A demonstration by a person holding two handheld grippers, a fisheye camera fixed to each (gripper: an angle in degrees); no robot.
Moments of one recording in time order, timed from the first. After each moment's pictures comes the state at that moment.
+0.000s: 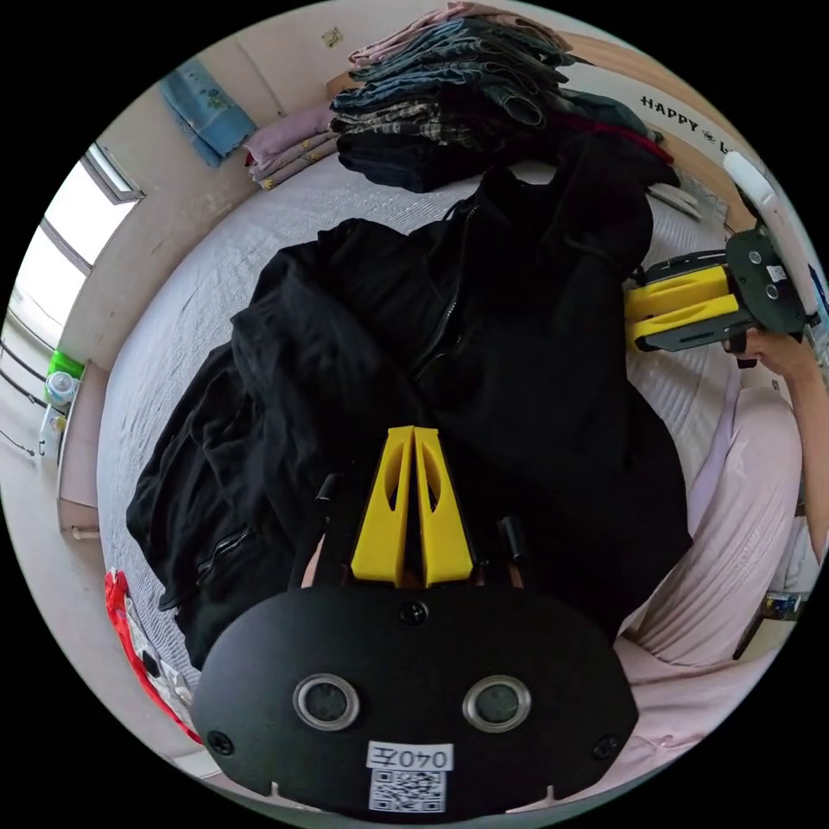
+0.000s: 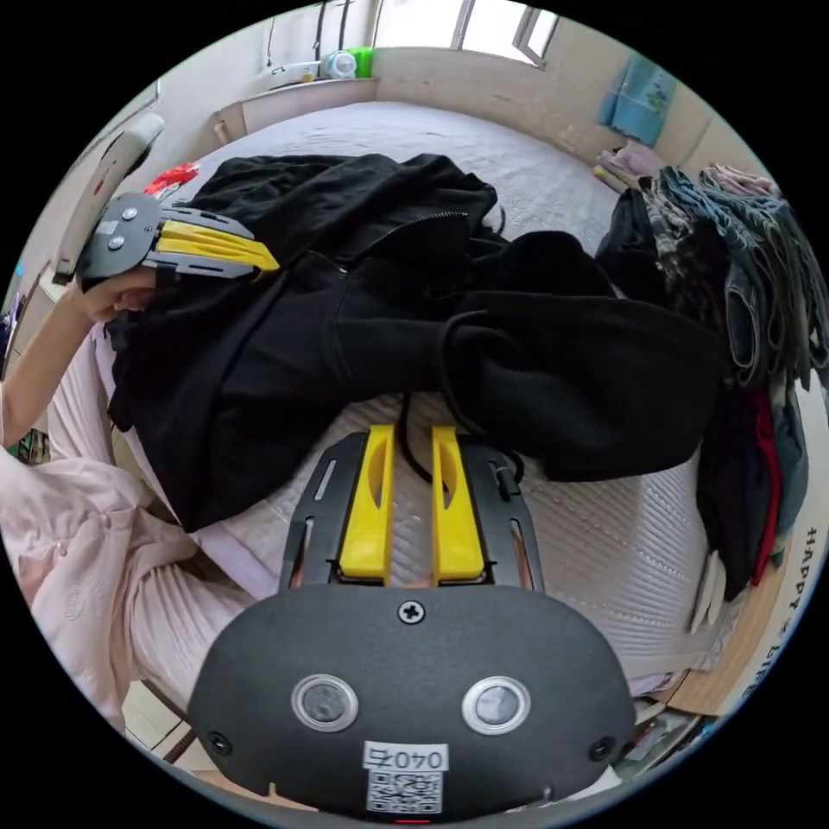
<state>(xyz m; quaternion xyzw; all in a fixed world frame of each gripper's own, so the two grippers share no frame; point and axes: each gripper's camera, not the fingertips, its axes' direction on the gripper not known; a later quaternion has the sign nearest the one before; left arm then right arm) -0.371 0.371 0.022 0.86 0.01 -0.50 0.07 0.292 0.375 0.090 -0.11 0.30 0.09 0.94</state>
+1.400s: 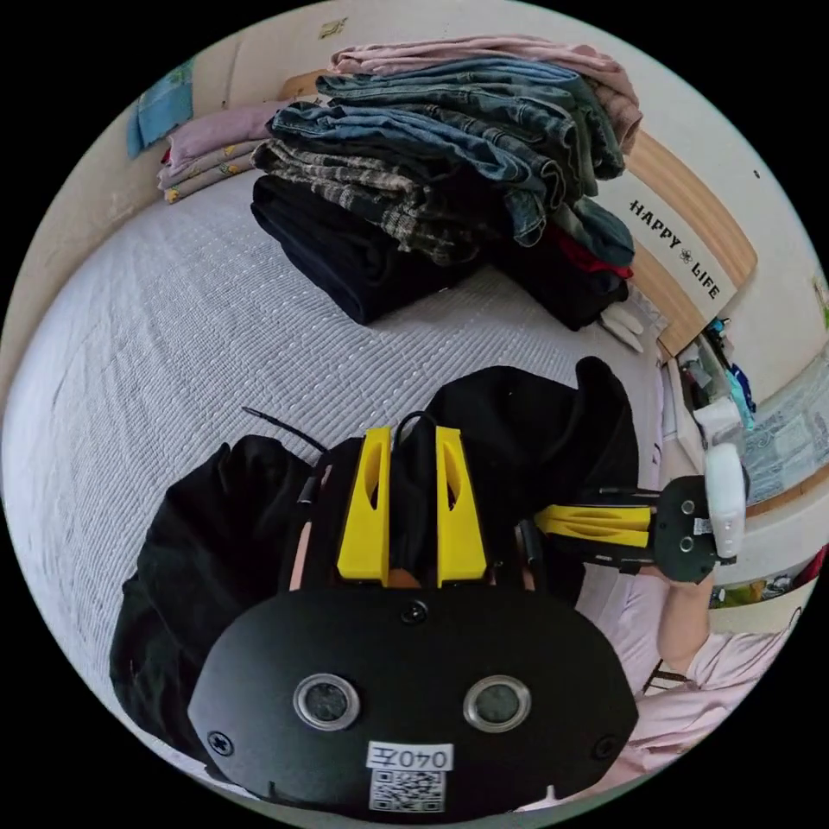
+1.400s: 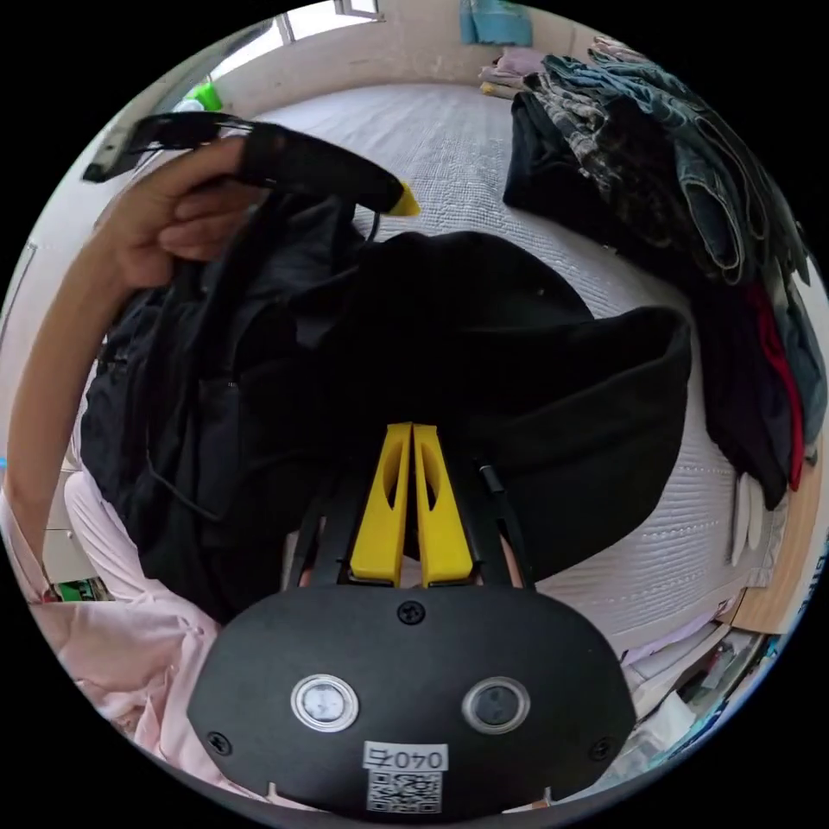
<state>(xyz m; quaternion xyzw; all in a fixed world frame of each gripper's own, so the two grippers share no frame) -0.478 0.716 0.026 0.95 -0.02 -0.32 0.04 0.480 0.357 0.057 -0.10 0.29 0.29 0.91</state>
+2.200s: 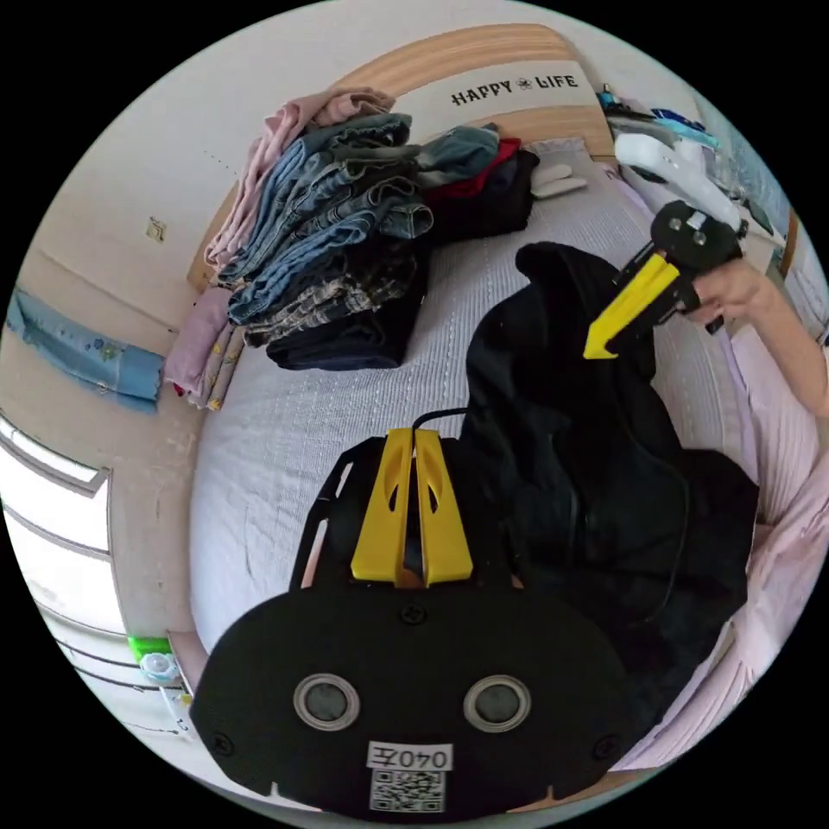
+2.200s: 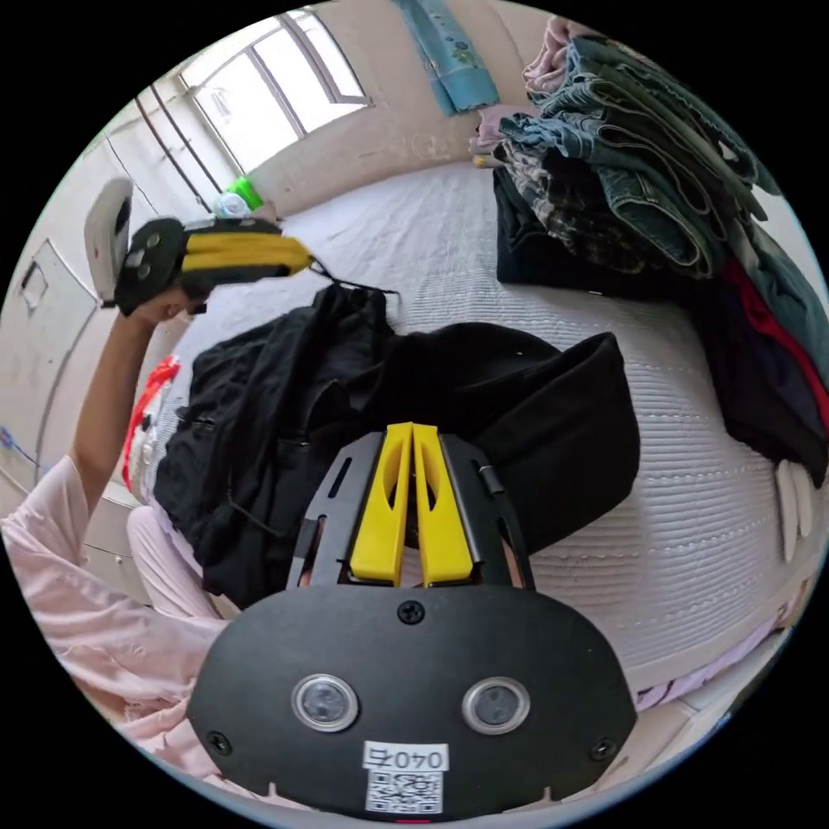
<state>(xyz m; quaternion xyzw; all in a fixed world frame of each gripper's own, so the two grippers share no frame) -0.319 0.714 -0.010 0.79 -0.35 -0.48 0.14 0.487 0.378 0.001 0.08 0.22 0.28 0.93</state>
